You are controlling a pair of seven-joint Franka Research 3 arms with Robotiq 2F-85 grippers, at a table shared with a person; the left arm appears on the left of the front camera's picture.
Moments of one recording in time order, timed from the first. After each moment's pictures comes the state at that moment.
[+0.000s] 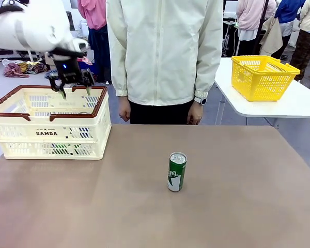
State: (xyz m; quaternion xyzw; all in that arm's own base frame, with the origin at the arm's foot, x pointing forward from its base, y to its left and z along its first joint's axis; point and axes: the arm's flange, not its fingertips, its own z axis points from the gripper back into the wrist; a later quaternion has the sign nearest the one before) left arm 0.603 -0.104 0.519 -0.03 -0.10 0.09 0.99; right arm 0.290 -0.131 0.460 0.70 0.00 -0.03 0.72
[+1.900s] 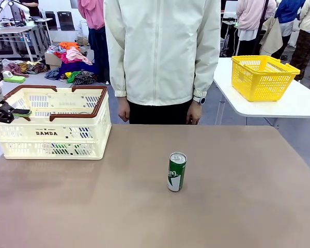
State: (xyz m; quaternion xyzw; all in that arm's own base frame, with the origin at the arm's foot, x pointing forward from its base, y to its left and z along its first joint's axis) left arm 0.356 0.065 0.492 -0.65 -0.06 -0.01 0.76; right arm 0.290 -0.131 0.460 0.70 0.01 -0.03 0.72
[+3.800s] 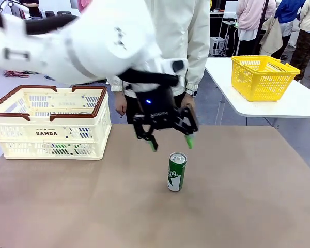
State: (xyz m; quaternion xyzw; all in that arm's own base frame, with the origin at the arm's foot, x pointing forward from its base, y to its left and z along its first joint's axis) left arm 0.317 -0.412 0.517 -0.18 0.02 -0.16 0.97; right arm 0.290 -0.131 0.460 0.70 0.01 -0.03 0.72
